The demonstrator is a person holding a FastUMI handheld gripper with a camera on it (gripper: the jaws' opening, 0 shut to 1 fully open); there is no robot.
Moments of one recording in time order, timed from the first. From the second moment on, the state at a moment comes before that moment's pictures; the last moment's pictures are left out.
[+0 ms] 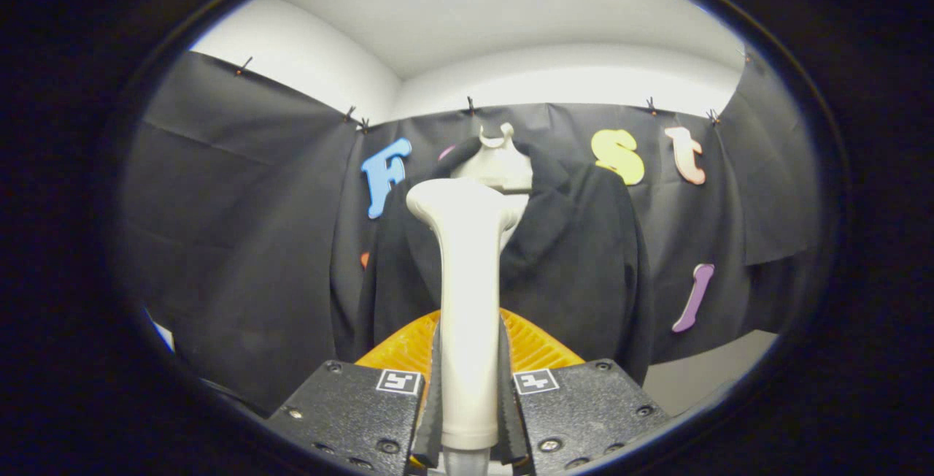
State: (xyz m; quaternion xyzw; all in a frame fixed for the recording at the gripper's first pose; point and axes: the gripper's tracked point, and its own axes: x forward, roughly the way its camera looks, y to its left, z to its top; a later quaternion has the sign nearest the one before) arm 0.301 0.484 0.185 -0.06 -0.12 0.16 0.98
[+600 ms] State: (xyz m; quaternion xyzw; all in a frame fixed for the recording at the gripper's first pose) arm 0.353 0.560 0.241 -0.08 -0.18 0.17 0.97
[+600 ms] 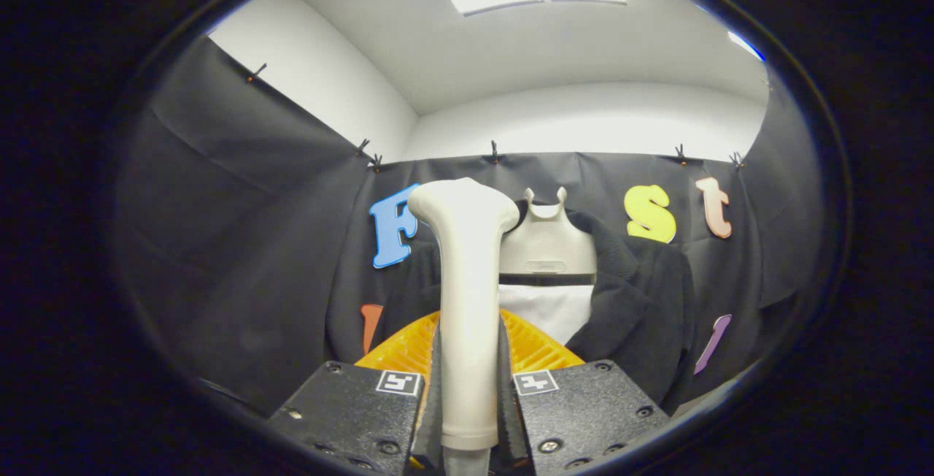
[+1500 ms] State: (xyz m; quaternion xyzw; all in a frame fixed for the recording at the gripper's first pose) arm 0.303 0.509 0.142 -0.11 -0.08 0.12 0.98
